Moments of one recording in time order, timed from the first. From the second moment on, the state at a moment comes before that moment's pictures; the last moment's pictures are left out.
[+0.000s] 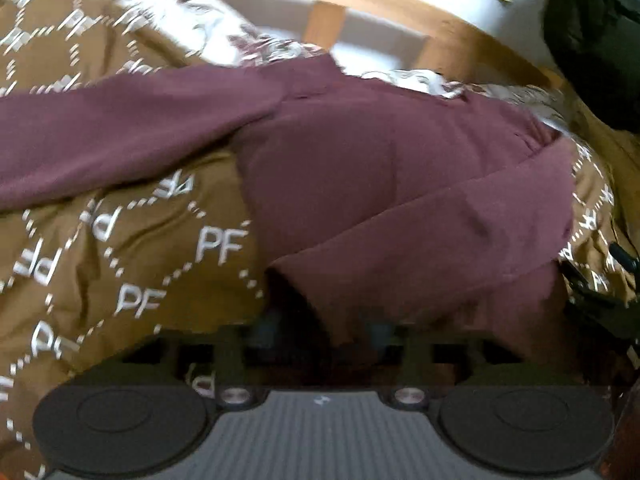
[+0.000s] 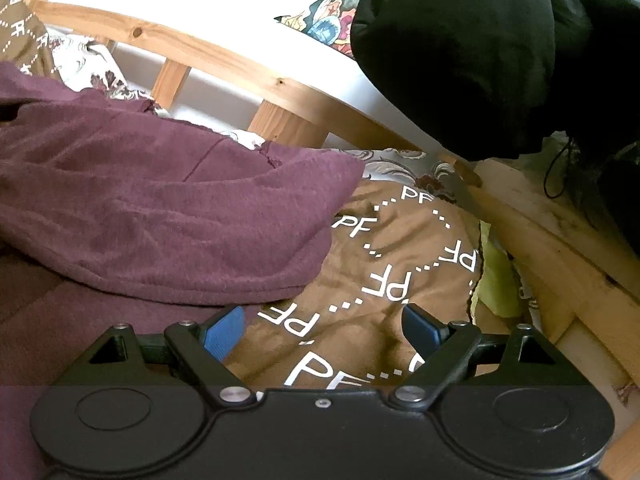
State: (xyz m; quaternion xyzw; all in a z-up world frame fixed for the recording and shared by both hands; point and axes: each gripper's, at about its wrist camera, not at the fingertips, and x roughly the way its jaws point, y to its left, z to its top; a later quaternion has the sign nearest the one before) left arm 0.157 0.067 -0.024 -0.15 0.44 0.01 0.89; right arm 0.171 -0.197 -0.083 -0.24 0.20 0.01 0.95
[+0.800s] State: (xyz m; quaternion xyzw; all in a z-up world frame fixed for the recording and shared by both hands) left arm 0.176 0.051 -0.041 -0.10 0.45 0.06 0.88; right arm 0.187 -0.178 -0.095 -0.39 0.13 0.02 0.91
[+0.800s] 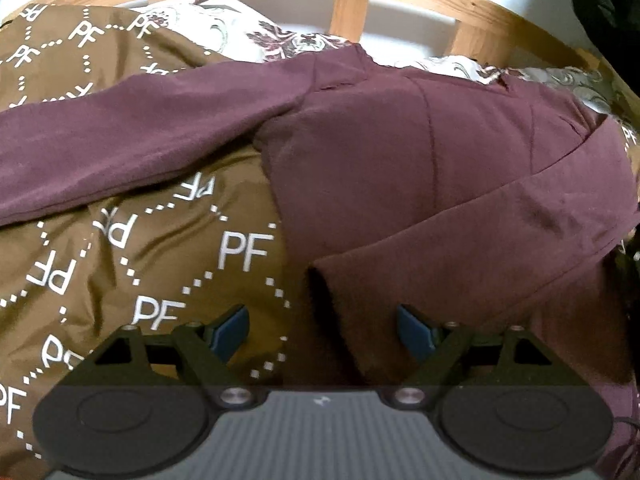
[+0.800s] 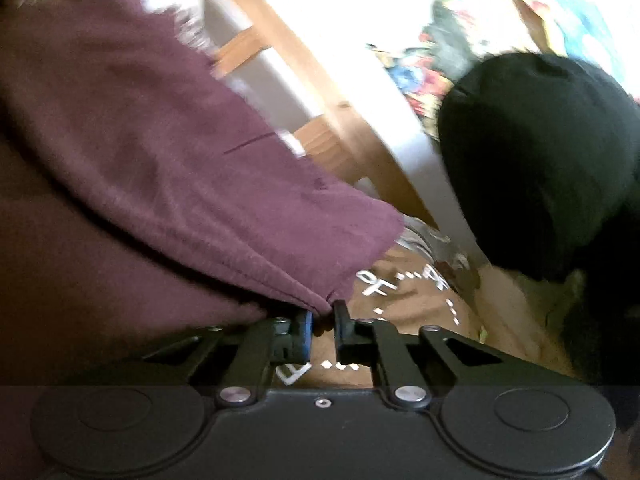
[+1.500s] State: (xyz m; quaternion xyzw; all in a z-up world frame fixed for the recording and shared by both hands) left arm 0.089 0.148 0.008 -0.15 0.34 0.19 0.91; right arm 0.171 -0.200 -0.072 -0.26 0.20 -0.01 0.94
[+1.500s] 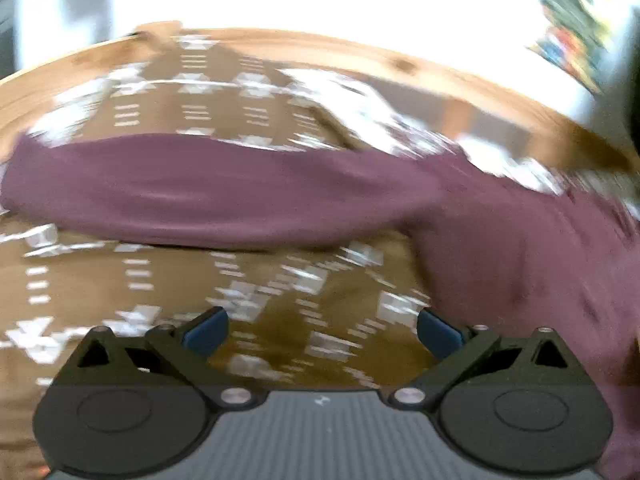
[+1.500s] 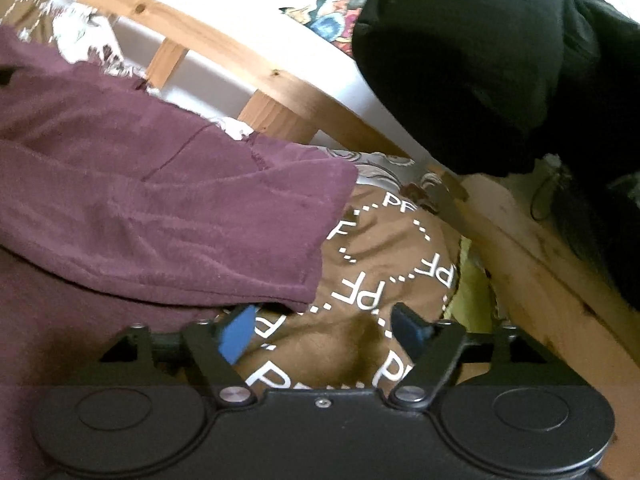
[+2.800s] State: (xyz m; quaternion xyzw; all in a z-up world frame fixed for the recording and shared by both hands) left arm 0.060 0.233 0.127 -0.19 0.04 0.18 0.97; right arm 0.130 -0.140 -0.057 -0.06 0.23 0.15 0.96
